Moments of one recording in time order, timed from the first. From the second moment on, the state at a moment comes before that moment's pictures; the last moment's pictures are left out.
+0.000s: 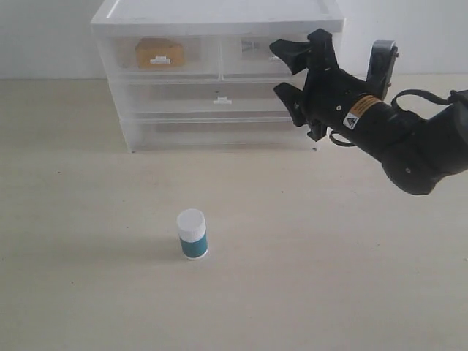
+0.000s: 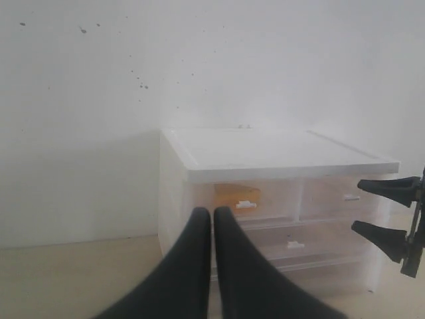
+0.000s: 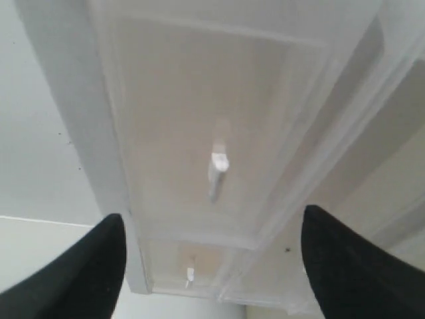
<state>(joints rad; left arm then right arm) -0.13 0.20 -0.22 1.42 -0.10 -1.55 0.36 2.00 -0.86 -0.33 -1.11 1.55</state>
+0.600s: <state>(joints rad) -0.13 0.20 -0.22 1.42 -0.10 -1.55 0.36 2.03 -0.94 -0.26 -1.04 1.55</state>
